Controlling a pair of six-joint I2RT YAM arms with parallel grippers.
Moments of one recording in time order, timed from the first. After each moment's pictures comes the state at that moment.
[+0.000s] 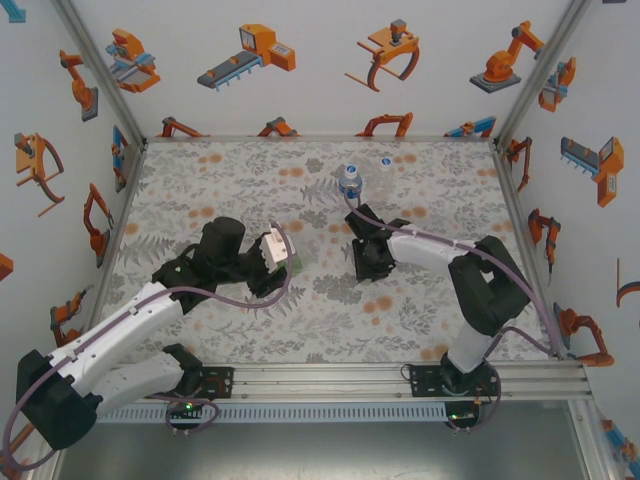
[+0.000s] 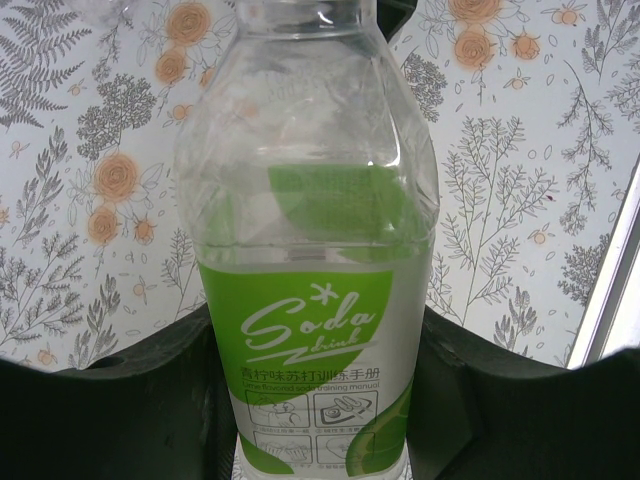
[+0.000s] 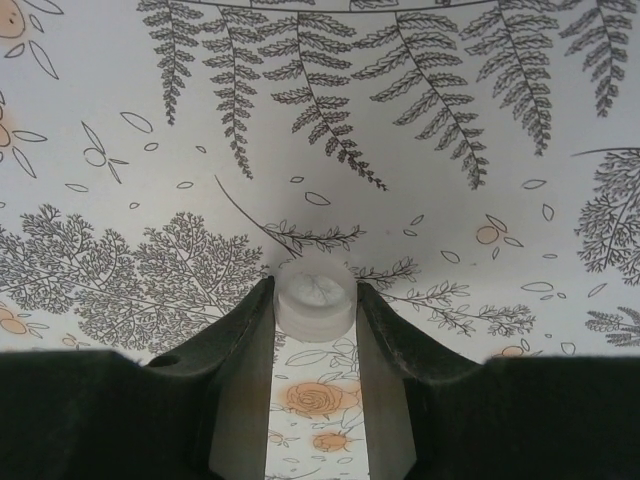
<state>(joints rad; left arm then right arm) -0.72 0.99 0.77 -0.41 0.35 0.44 0.64 1.72 1.03 -0.58 0.06 0.48</state>
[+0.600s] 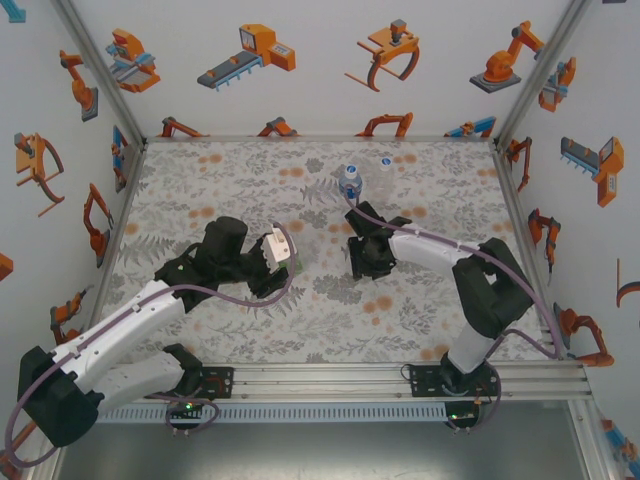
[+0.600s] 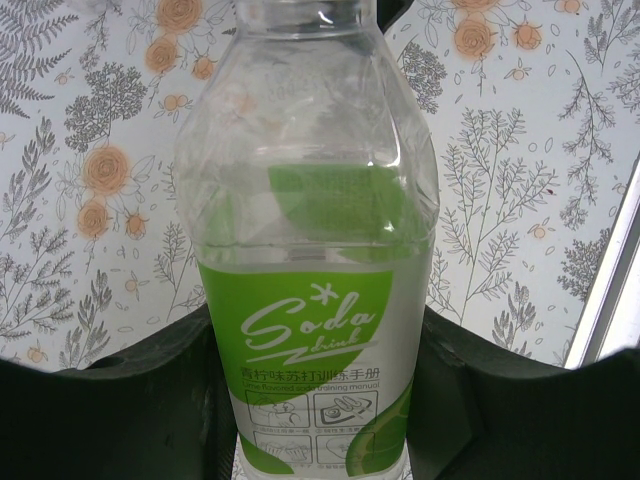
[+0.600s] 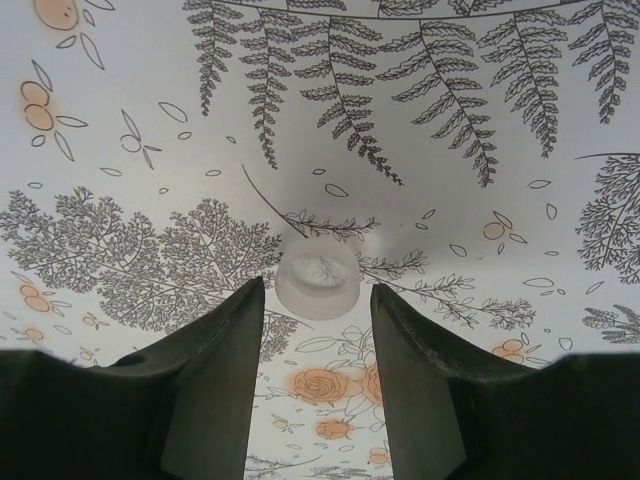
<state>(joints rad) -0.72 1.01 0.77 -0.42 0.35 0.44 0.64 1.69 1.04 -0.60 0.04 0.46</state>
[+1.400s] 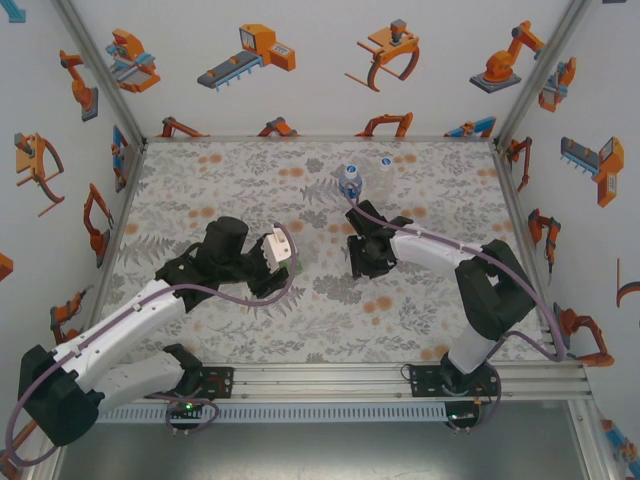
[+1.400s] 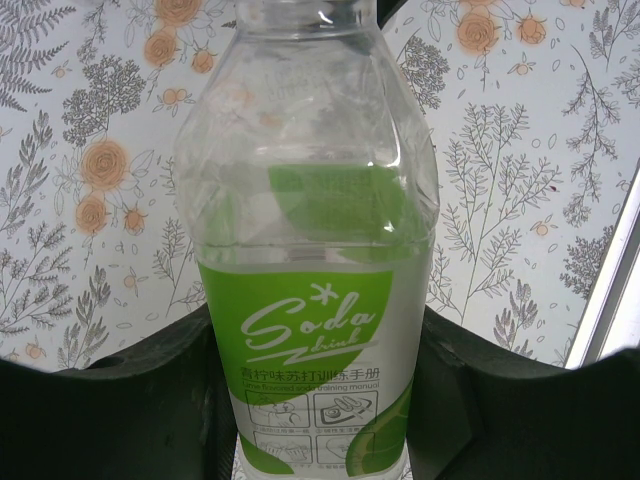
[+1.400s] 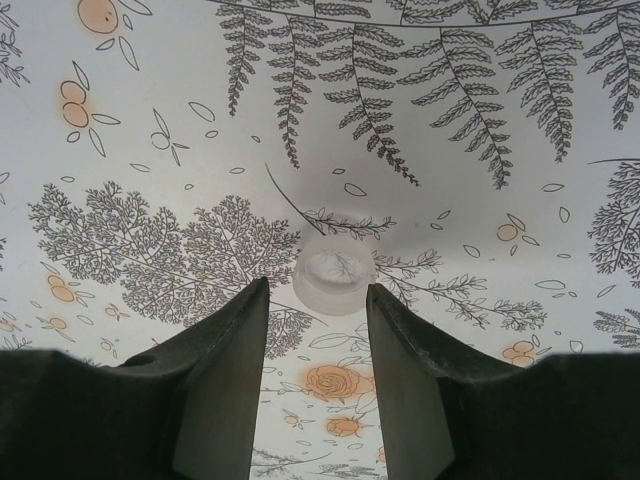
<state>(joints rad) -0.72 1.01 0.77 -0.42 0.34 0.44 0.64 1.68 1.04 -0.58 0.02 0.46</state>
